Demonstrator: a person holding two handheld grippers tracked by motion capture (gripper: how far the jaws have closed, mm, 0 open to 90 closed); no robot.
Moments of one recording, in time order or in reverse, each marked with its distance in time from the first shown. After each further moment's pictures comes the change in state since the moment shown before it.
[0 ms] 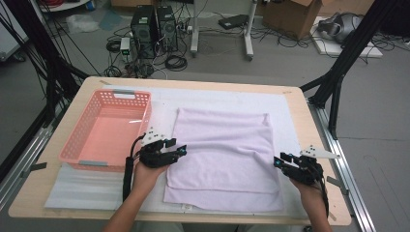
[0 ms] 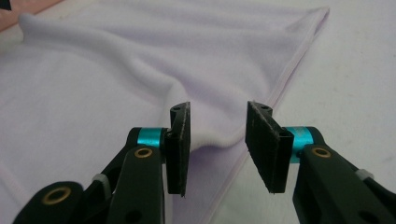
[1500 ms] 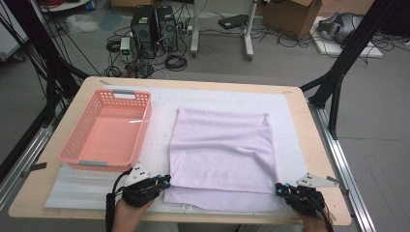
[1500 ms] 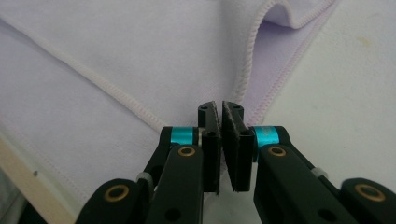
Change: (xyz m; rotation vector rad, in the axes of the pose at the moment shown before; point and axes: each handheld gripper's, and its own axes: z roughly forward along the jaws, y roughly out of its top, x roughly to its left) left arm -0.031 -0.054 -0.066 0.076 -0.022 0.050; right arm 0.039 -0.050 -0.030 0.138 0.013 -0.039
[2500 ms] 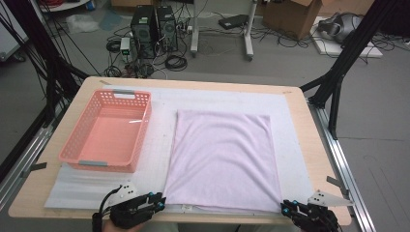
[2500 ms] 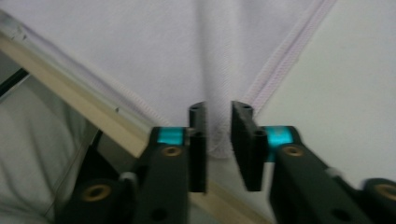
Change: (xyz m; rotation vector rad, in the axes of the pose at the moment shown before) left arm -0.015 -0.025 -0.035 0.024 -0.066 -0.046; right arm 0.019 -0.024 -0.041 0.021 0.057 0.057
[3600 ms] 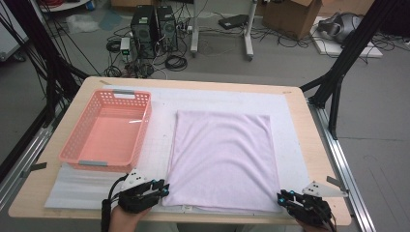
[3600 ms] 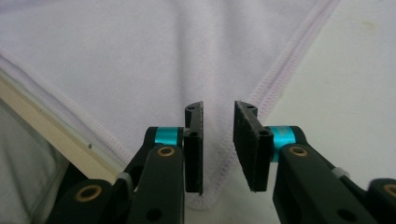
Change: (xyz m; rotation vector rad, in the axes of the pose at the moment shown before) left arm 0.014 0.014 0.028 0.011 0.067 -0.010; right arm -0.003 0.016 0.019 -0.018 -0.040 -0.025
